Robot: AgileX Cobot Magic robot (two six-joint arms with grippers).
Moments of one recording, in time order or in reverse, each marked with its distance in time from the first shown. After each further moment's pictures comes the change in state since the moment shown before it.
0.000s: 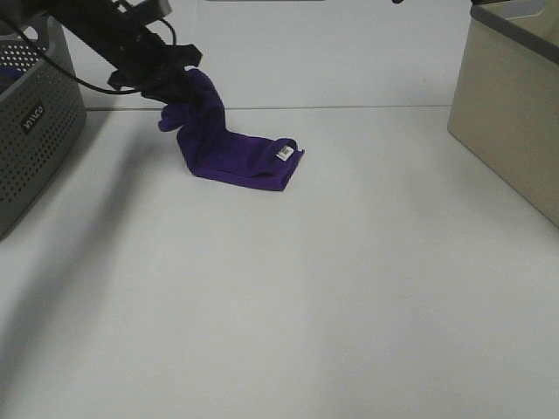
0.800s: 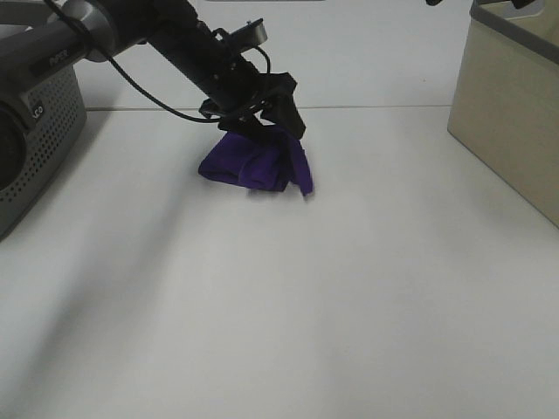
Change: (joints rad) left arm -0.210 0.046 0.000 -0.102 -0.040 -0.042; right arm 0.000 -0.211 0.207 0.015 0.002 0.000
